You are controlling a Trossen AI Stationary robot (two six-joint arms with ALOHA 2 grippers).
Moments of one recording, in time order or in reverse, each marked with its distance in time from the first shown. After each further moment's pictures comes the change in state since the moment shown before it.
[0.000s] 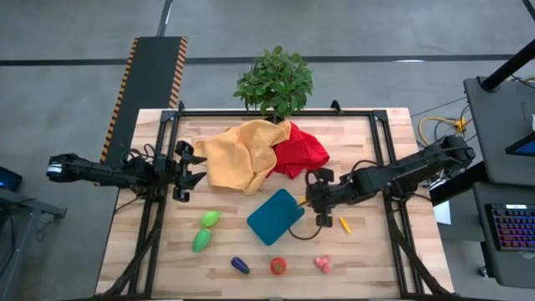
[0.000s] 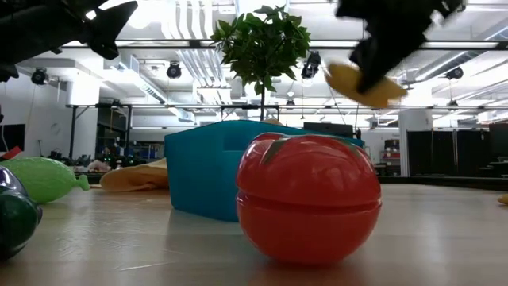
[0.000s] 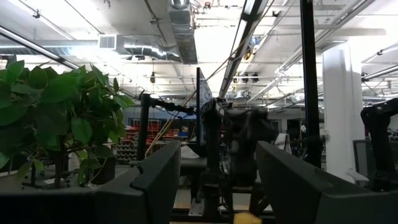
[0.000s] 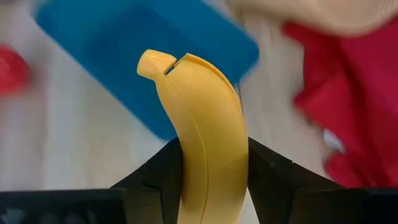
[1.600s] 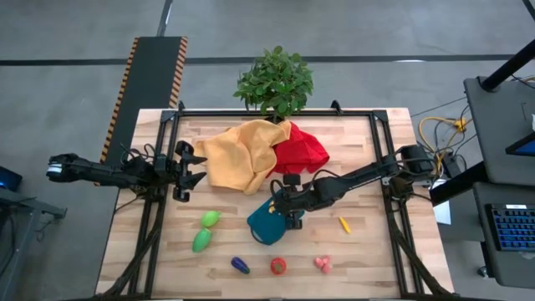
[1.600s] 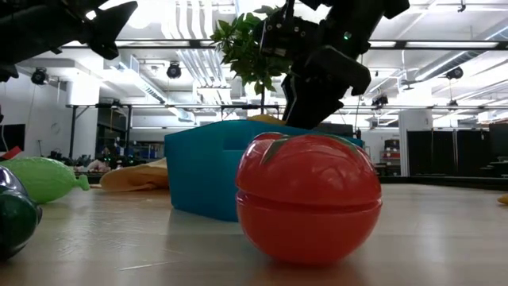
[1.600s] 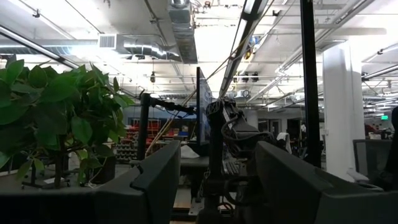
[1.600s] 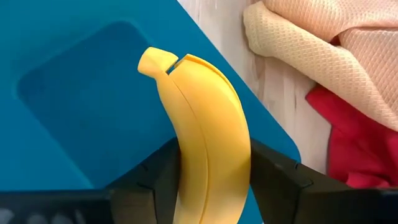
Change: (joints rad) left arm 0.000 -0.002 0.000 -0.003 0.000 0.000; right arm -0.070 0.407 0.210 0.170 0.027 -0.237
